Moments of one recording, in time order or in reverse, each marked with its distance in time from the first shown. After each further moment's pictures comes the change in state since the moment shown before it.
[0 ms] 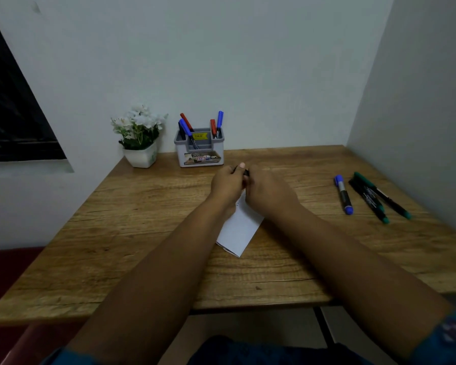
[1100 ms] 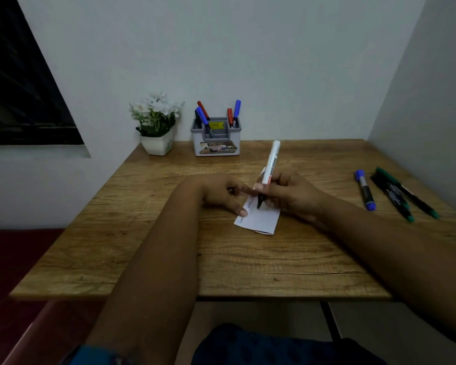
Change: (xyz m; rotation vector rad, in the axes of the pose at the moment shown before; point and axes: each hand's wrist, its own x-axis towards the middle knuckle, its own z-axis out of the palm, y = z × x) left_hand -0.001 0.028 -0.080 1.201 -0.753 0.016; right_hand -0.023 0.005 -0.016 1.085 -0.470 0.175
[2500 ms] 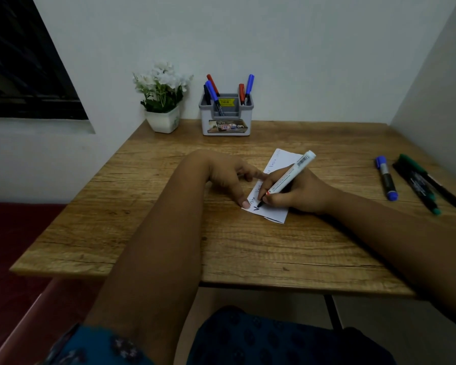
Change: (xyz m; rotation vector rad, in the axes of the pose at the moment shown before) left_hand 0.000 0.001 -0.008 0.077 -0.166 -0.002; right_hand 0.006 0.022 -0.003 -0.522 -0.101 -0.181
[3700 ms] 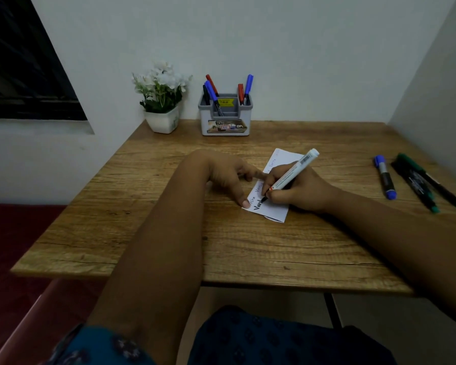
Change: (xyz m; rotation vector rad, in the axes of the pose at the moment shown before) left_hand 0.000 0.002 0.000 0.028 -0.005 -0.007; right_hand 0.000 0.000 0.001 -0.029 0.074 0.013
